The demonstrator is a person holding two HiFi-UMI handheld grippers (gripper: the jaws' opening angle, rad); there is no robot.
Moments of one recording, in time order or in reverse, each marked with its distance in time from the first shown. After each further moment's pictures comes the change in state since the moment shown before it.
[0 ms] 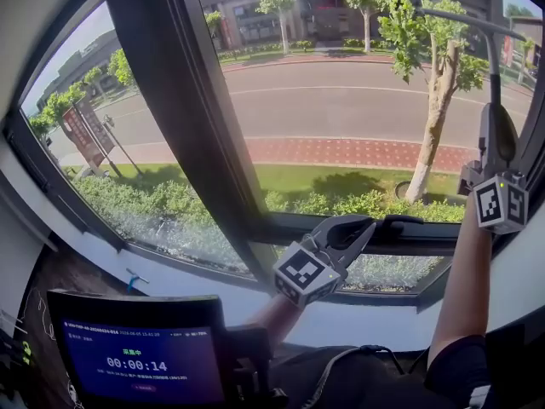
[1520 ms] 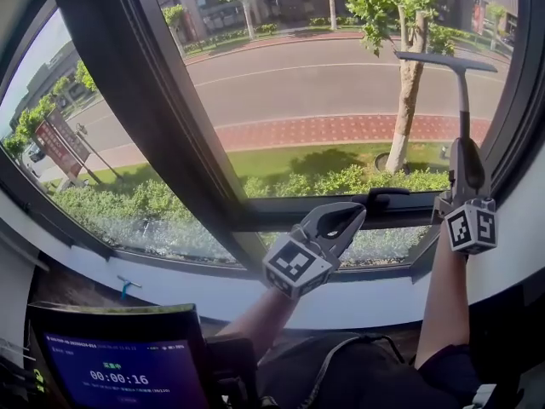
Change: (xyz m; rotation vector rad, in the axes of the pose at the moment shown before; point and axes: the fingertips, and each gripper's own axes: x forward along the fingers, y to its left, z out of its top) left arm 0.005 -0.001 -0.024 -0.045 0.007 -0.050; right arm -0.101 0.009 -0.085 0.044 0.231 -0.067
